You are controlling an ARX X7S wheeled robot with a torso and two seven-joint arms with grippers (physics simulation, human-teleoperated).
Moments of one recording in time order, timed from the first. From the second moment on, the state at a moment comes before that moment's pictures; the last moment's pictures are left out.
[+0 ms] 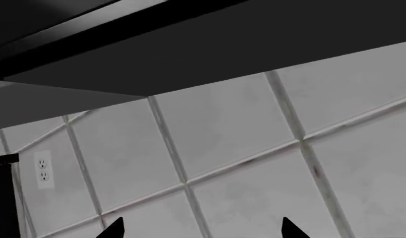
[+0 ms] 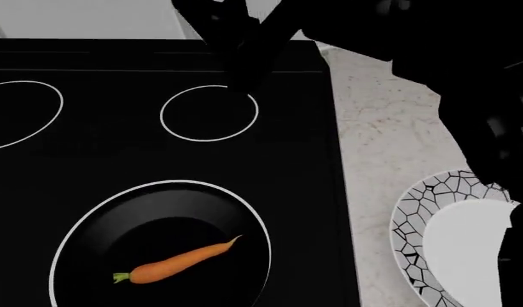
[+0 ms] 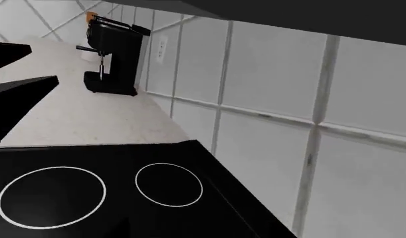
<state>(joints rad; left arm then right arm) -1.03 -0.17 0.15 0.84 0.87 -1.54 0.61 1.47 0.42 -0.50 0.24 0.69 0.78 -0.69</state>
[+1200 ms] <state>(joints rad) -0.98 -0.09 0.18 0.78 1.58 -1.46 1.06 1.45 0.28 -0.88 0.58 0.59 0.42 -1.38</state>
